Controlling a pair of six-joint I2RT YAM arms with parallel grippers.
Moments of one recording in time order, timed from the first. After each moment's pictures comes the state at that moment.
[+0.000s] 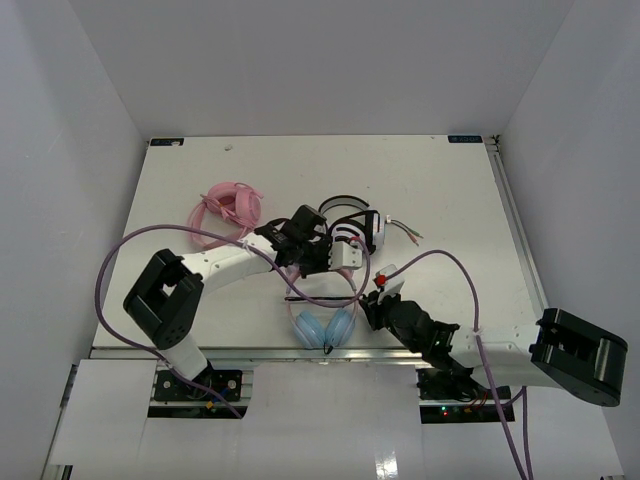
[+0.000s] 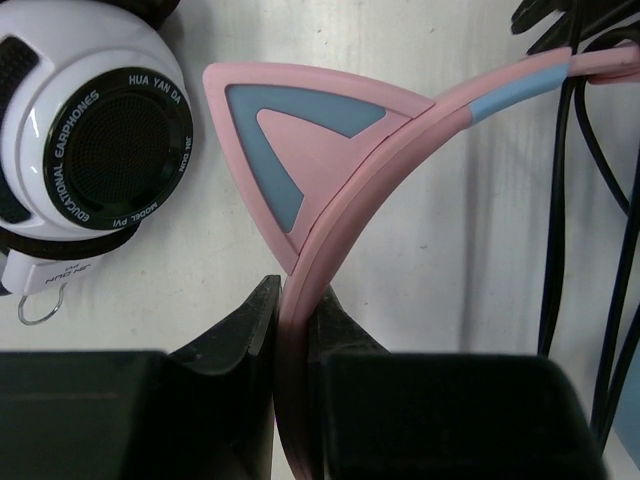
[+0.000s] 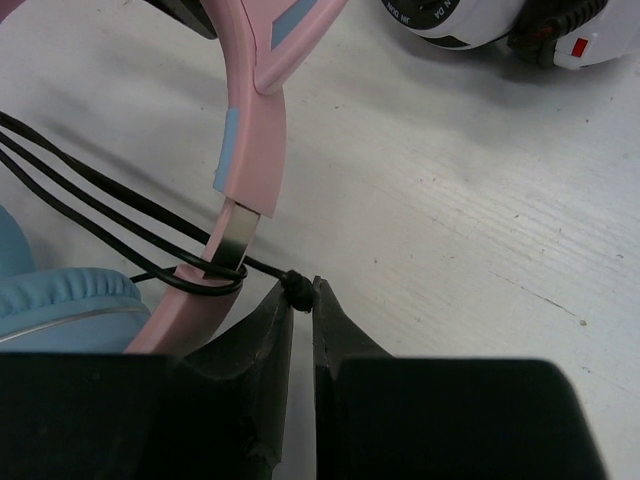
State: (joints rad) left arm -0.75 1.67 1.09 -0.38 0.30 0.84; right arm 1.11 1.14 0.10 0.65 0.45 0.30
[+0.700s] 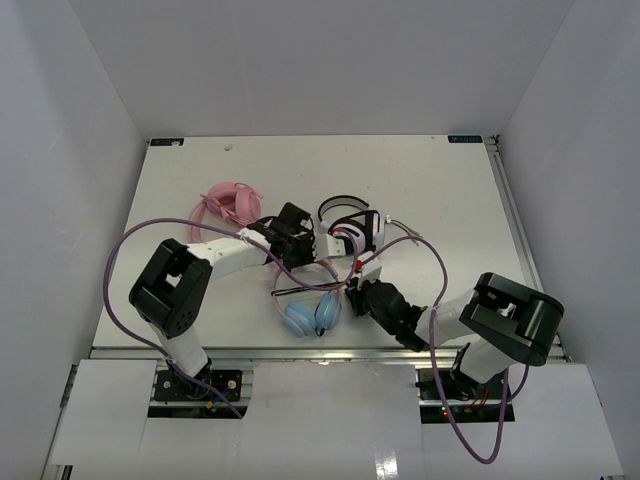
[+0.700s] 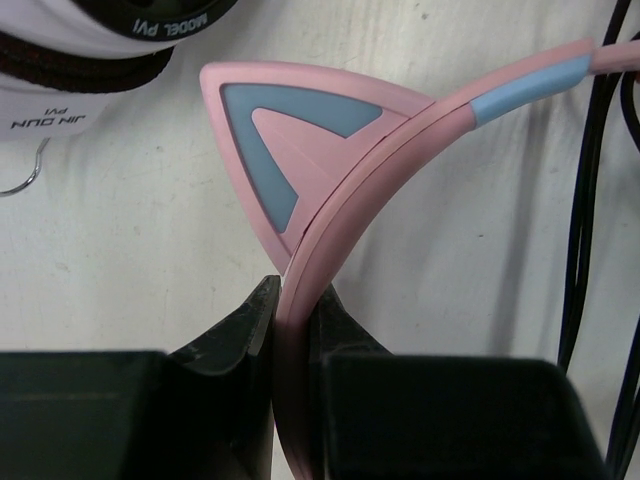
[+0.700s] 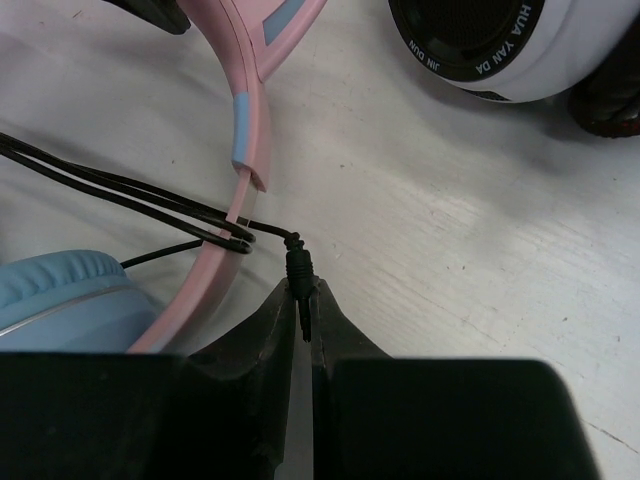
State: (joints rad) left arm -0.64 1.73 1.04 -0.32 0.20 0.84; right arm 1.03 1.52 0.26 0.83 0.37 0.25
